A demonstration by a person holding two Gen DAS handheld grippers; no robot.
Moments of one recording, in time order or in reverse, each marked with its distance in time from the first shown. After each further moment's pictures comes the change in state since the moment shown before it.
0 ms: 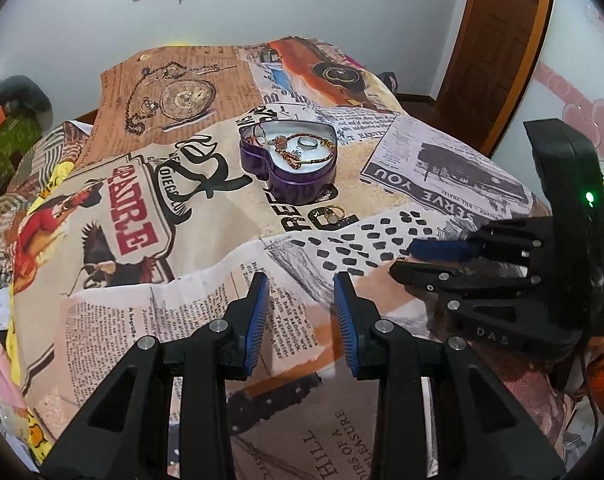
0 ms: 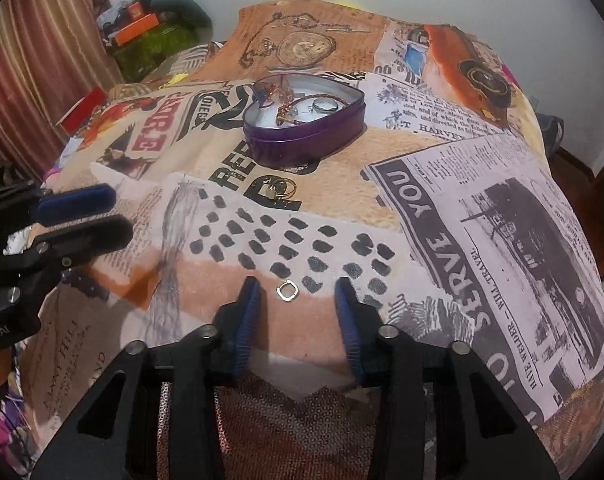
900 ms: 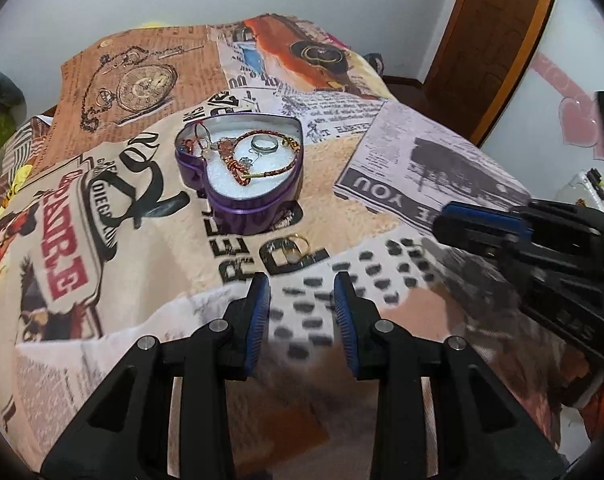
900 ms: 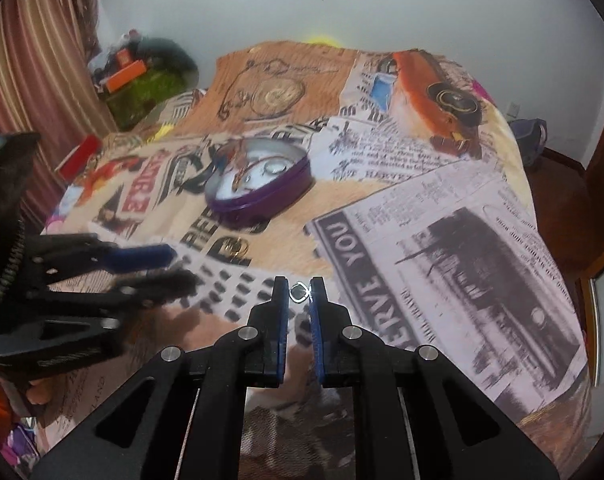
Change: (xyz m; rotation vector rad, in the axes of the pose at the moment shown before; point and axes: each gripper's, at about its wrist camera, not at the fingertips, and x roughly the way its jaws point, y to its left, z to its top) left arm 0.067 -0.022 0.039 0.013 0.085 -0.061; right arm -0.033 -0.041 0.014 0.098 -0.143 -0.008
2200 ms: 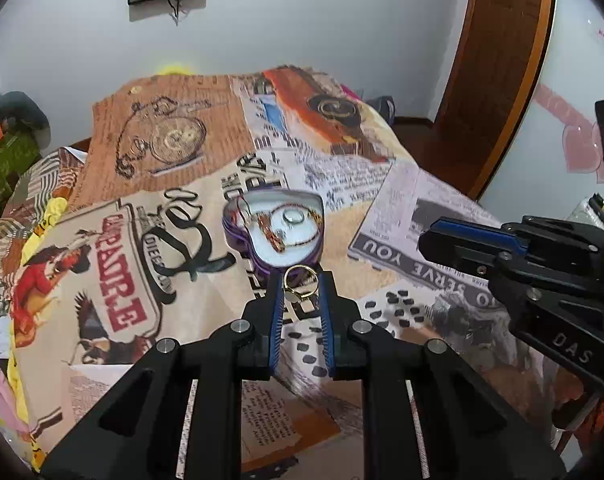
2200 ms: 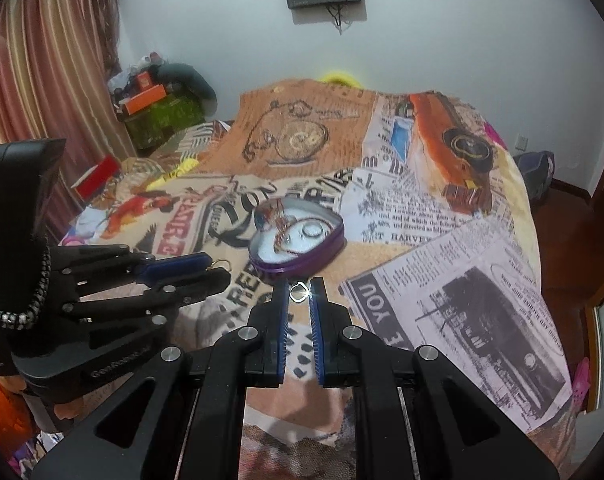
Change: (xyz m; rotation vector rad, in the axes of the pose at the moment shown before) left arm -0.068 0.008 0.016 -0.008 -0.175 0.056; right arm -0.029 0.027 0.031 -0.033 -0.119 0.040
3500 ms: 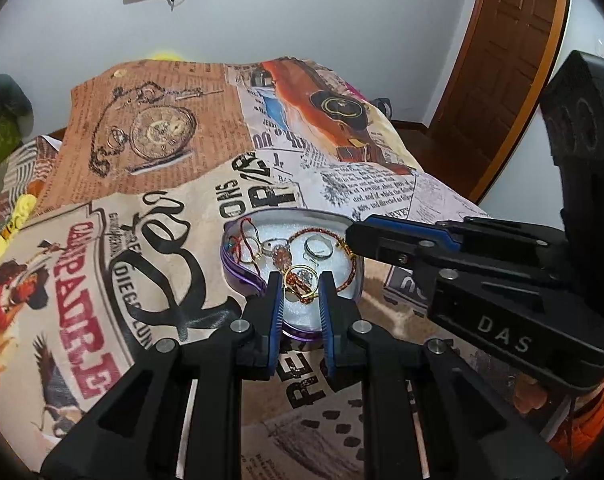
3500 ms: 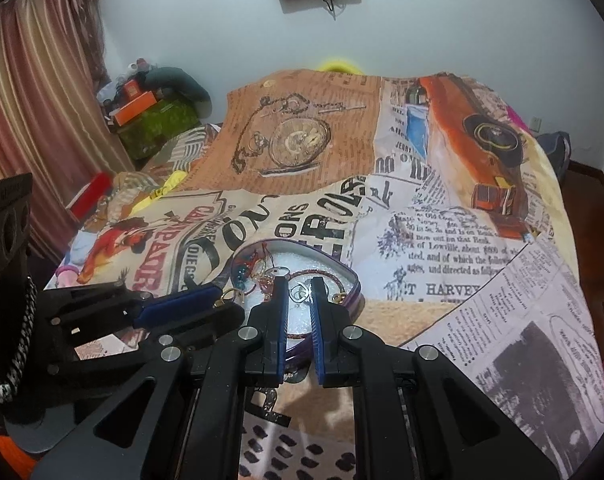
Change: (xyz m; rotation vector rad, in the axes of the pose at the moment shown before) left arm 0.076 0.033 0.020 -0.038 0.017 -0.073; right arm 0.090 -0.021 0.033 0.074 0.048 0.052
